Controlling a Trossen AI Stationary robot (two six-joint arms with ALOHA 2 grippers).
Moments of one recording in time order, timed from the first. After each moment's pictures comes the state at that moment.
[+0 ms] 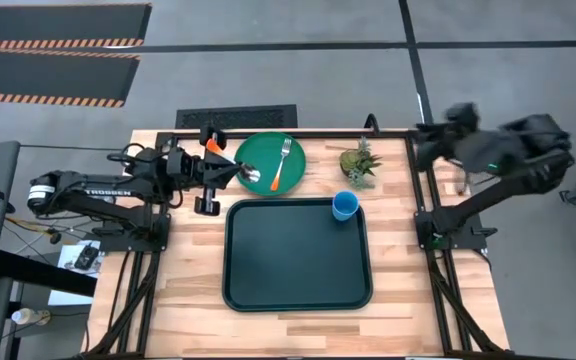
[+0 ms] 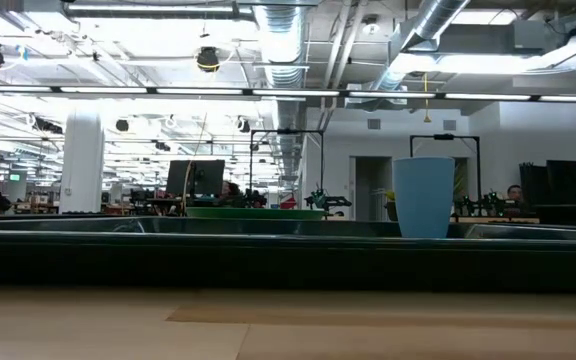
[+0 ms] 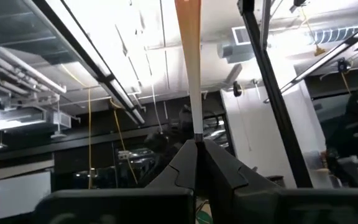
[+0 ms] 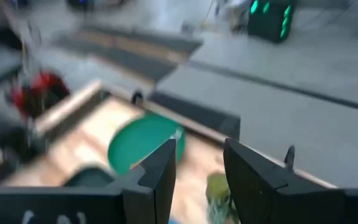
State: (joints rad) left arm 0.12 1.07 0.75 0.96 0.21 0.07; right arm 0.30 1.09 1.81 -1.52 1.01 0.94
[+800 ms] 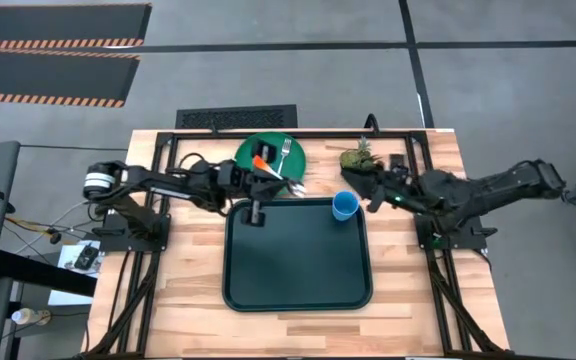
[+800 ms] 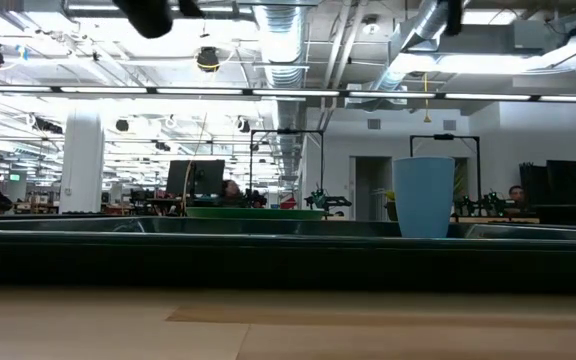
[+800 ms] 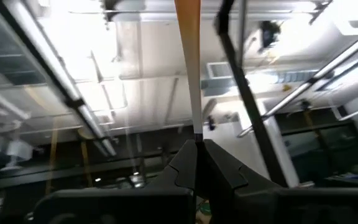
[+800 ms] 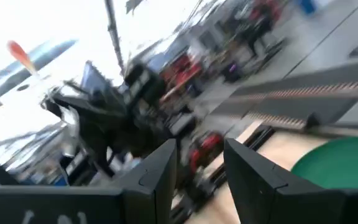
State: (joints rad) left arm 0.06 1.62 0.98 1.45 0.30 0.00; right arm 0.15 0.92 0.68 0.43 0.51 0.62
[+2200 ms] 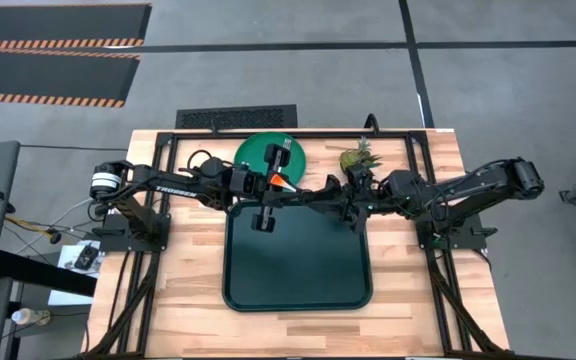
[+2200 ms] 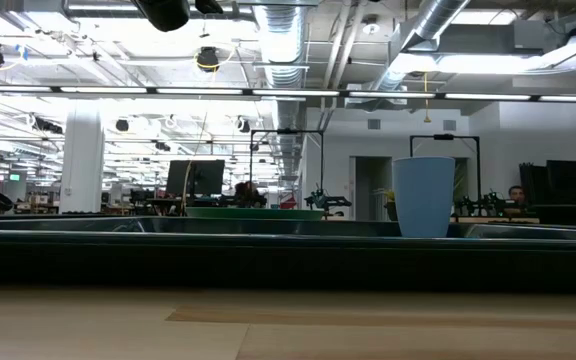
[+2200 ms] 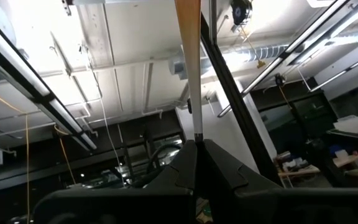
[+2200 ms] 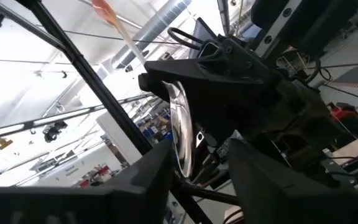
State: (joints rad) left arm 0.06 1.65 1.06 1.32 0.41 0.09; right arm 0.12 1.26 0.82 0.79 0.02 0.69
